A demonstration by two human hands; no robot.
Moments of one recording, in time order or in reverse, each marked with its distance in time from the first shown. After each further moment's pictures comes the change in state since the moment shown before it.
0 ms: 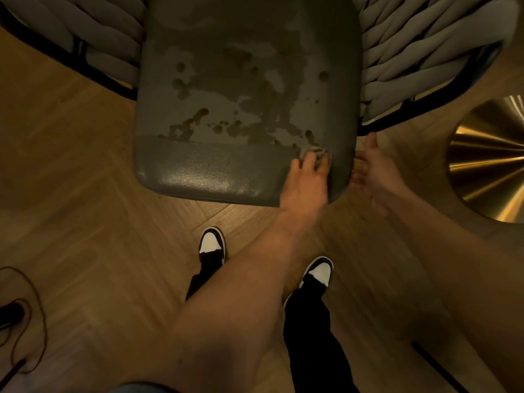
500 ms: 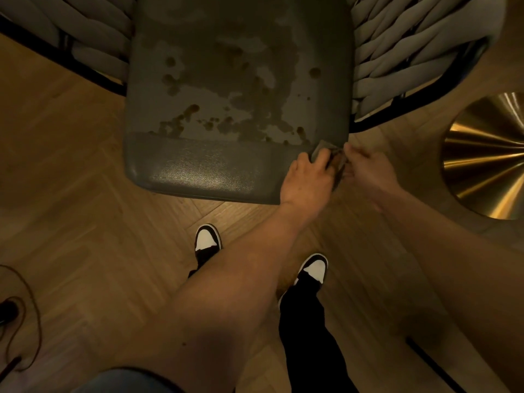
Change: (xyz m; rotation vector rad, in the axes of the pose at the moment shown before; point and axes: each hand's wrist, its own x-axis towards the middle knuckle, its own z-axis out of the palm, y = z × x) left_hand 0.005 0.020 -0.003 0.187 -0.084 0.088; right_hand 0.001 0.002 -0.009 -0.329 0.135 -0.118
